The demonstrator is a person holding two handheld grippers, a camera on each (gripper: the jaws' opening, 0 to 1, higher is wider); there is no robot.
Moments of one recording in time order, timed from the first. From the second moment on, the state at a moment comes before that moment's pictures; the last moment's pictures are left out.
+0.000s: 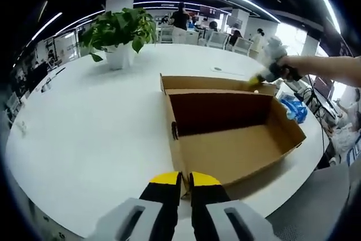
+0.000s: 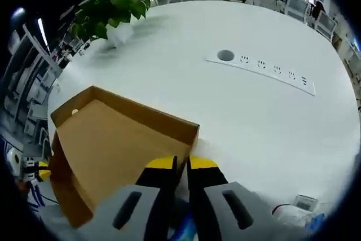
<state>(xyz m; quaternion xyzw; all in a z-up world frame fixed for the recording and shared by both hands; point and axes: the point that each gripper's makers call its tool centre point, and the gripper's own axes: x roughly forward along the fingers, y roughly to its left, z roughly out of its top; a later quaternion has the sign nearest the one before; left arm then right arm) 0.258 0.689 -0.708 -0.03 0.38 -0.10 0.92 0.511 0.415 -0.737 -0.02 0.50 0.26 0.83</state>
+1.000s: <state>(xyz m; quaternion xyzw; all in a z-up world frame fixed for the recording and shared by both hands) 0.261 0.691 -0.709 -0.03 0.38 -0.08 0.92 0.507 0.410 -0.663 -0.01 0.42 0.26 0.87</state>
